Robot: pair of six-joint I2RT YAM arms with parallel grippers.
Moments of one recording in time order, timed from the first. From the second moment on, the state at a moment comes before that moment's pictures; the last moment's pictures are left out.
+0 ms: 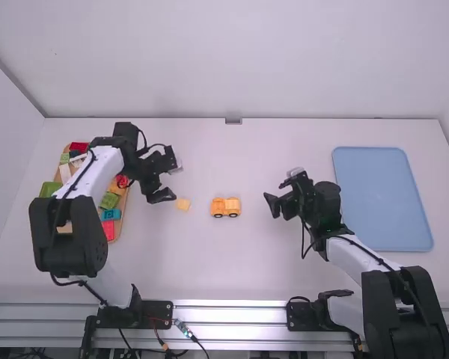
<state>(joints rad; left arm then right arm) 0.08 1.74 1.27 -0.94 0.58 1.32 0.15 1.33 0.37 0.45 -0.44 -0.14</state>
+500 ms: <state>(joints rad) 0.06 1.74 0.93 -0.51 0.76 1.57 0.15 1.33 0.37 0.49 -0.72 -0.28</state>
